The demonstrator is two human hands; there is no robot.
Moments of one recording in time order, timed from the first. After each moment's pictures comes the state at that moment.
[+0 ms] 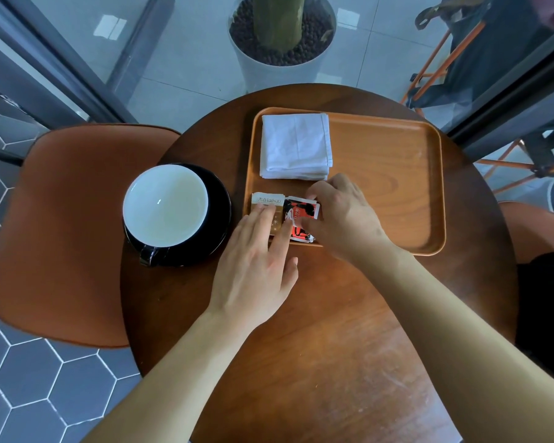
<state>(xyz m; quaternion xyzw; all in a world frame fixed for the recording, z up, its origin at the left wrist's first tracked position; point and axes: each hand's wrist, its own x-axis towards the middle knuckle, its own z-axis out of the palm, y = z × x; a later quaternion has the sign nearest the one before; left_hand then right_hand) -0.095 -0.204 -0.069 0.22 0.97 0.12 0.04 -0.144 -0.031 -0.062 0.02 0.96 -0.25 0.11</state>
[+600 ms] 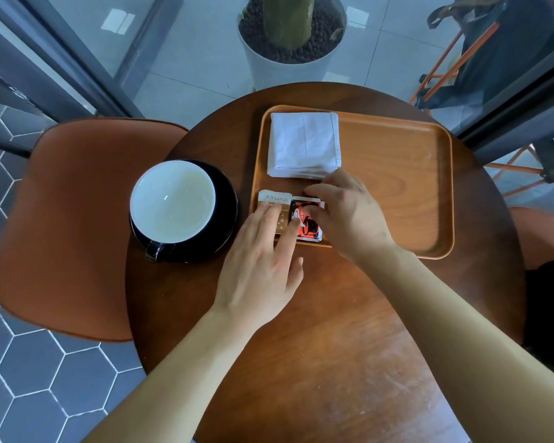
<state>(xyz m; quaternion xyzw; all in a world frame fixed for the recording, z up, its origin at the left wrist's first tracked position) -0.094 -0.204 -0.071 0.22 0.97 0.13 0.04 -0.148 -0.032 -0.066 -0.01 0.96 -0.27 0.05</state>
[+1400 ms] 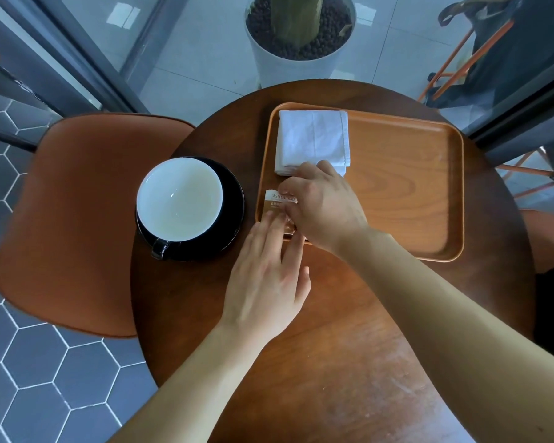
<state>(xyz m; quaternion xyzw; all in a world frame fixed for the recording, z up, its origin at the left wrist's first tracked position) -0.079 -0.204 -0.073 0.20 0.97 0.11 0.06 -0.168 -0.067 -0.062 -0.12 0.97 -0.18 0.05</state>
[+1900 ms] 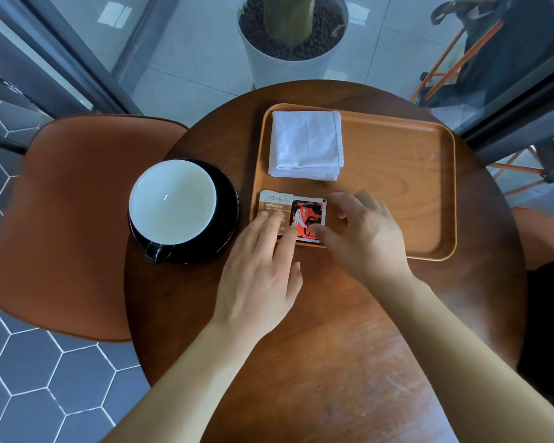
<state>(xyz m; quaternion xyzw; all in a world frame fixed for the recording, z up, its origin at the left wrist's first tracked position) -0.083 -0.205 -0.072 0.20 0.97 0.14 0.02 -0.117 -0.025 -0.065 0.07 0.97 -0.24 0.03</state>
